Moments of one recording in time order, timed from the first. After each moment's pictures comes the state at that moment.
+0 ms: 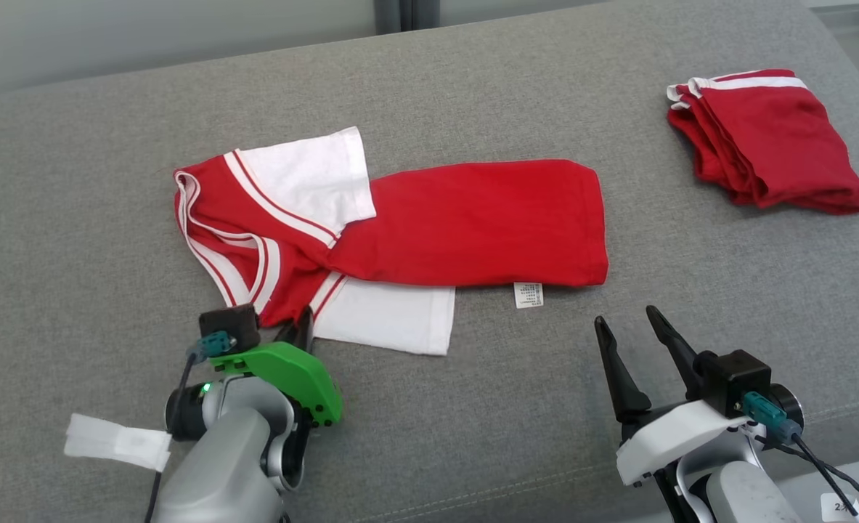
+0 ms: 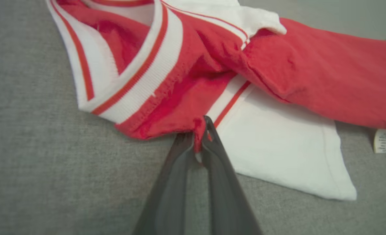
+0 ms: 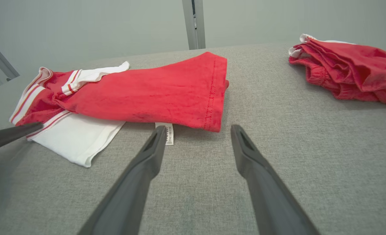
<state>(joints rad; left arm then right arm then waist) -0.53 0.08 -0.55 0.88 -0.76 0.06 -0.17 -0.11 -0.05 0.13 0.23 0.16 0.13 -0.20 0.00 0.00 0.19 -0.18</state>
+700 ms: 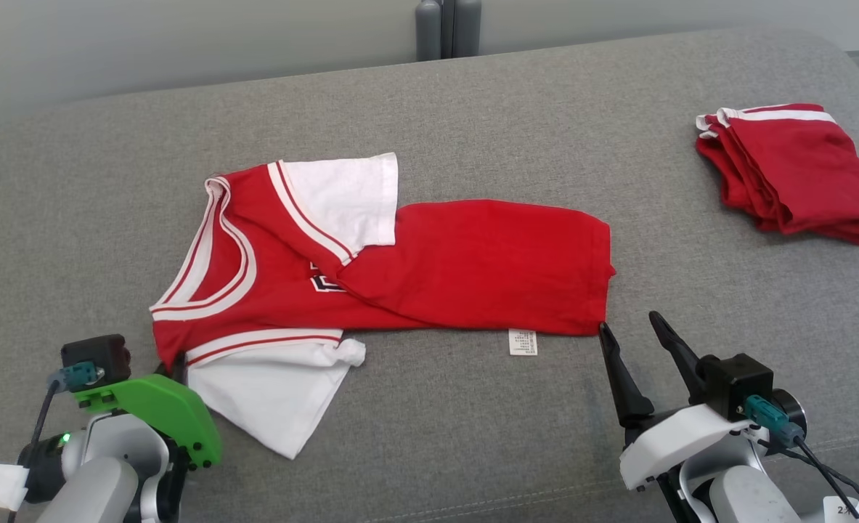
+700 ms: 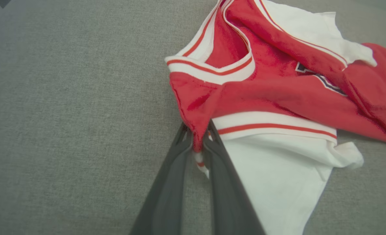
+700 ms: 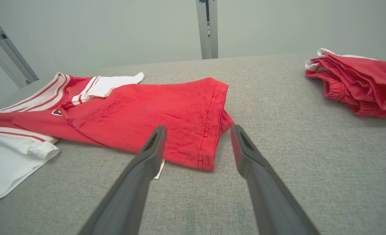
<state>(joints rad) -0.27 0.41 -0.46 0.32 -0.82 0.29 0.13 -0.10 -0.05 0.12 0.23 0.15 0.13 -0.19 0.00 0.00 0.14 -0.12</state>
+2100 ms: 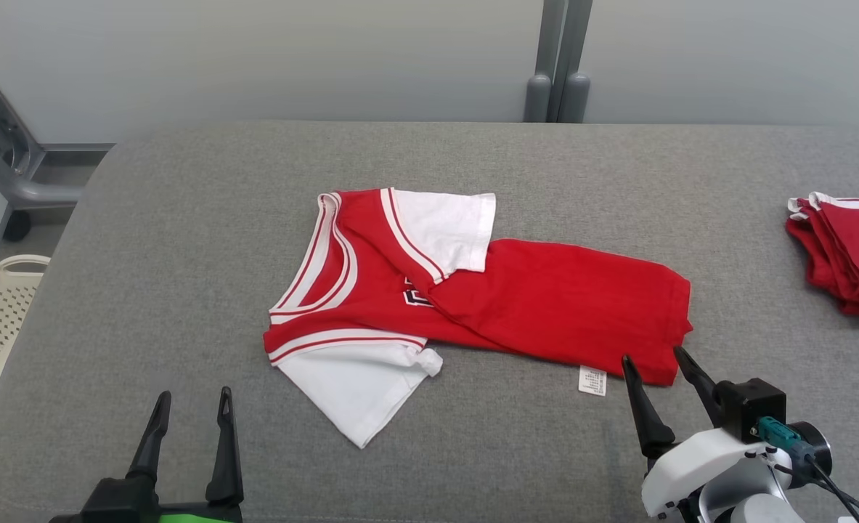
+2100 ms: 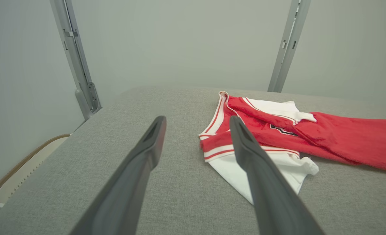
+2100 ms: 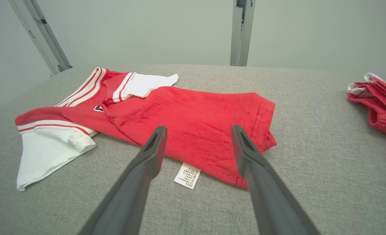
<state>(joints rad) 0.13 0.14 -0.11 0.07 -0.25 0.00 -0.26 -0.02 -0.05 0.06 0.21 0.11 0.13 -0.12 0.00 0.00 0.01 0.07</state>
